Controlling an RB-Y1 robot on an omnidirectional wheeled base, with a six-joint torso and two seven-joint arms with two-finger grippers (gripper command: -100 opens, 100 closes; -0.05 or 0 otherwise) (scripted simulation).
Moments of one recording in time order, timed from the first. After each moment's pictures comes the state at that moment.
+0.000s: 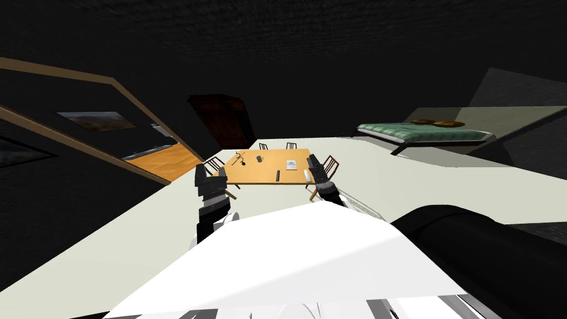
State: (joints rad) left arm 0.53 -0.03 0.05 -2.27 0.00 -0.47 0.10; right arm 0.58 -0.22 0.13 -2.26 0.17 -0.58 0.09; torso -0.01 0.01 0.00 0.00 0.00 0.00
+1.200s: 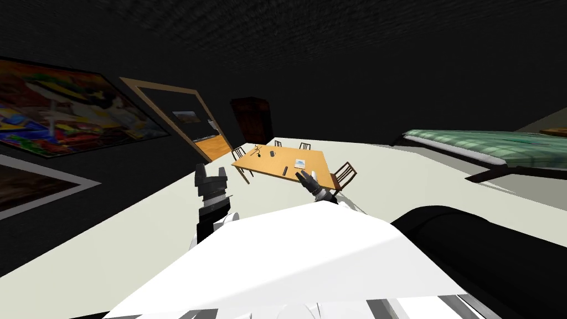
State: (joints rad) left arm 0.53 -0.03 0.05 -2.27 0.00 -0.47 0.10; right arm 0.68 -0.36 0.20 -2.21 0.50 -0.52 0.15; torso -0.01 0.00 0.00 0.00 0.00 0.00
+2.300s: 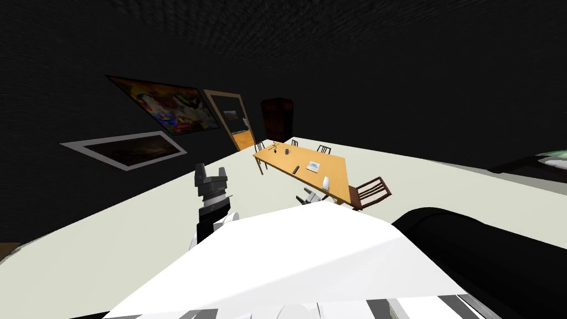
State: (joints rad) left arm 0.53 -0.03 0.05 -2.27 0.00 -0.47 0.10; right arm 0.81 -0.51 0.23 -2.07 0.81 -0.50 0.30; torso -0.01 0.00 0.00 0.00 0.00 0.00
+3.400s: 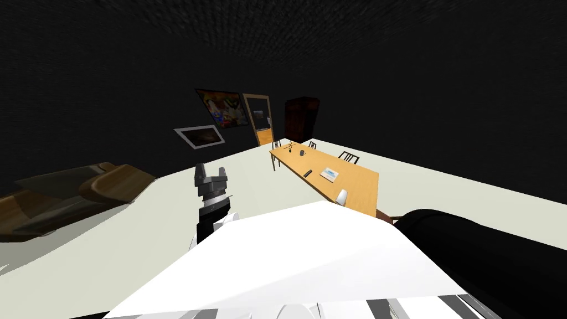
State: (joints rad) left arm 0.53 -0.03 0.05 -2.27 0.00 -0.47 0.10; right arm 0.92 -0.63 0.23 -1.88 1.11 -0.45 0.47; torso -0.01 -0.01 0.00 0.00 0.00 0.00
